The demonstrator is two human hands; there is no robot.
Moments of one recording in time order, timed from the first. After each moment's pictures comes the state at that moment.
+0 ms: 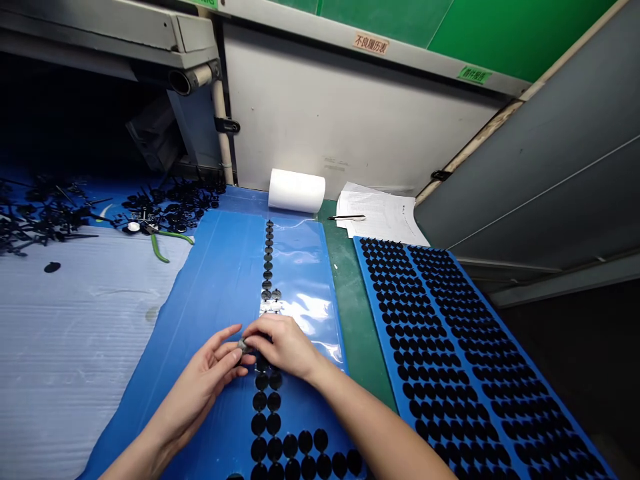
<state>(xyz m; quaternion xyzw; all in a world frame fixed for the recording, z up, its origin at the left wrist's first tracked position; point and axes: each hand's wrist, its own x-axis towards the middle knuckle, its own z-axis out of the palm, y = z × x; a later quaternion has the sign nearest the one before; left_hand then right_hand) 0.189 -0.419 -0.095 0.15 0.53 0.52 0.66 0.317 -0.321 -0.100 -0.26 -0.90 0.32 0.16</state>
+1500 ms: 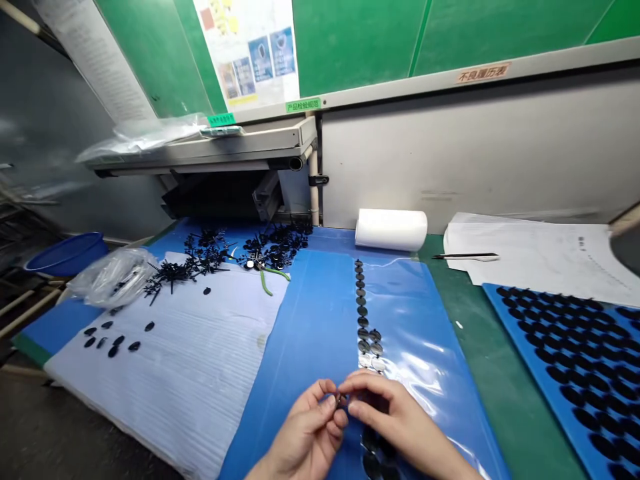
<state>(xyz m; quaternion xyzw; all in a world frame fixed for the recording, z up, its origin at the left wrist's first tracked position) 0.185 -0.414 -0.105 -0.05 0.29 0.65 0.70 0.309 -0.322 -0.098 -0.25 -0.76 0.57 0.17</state>
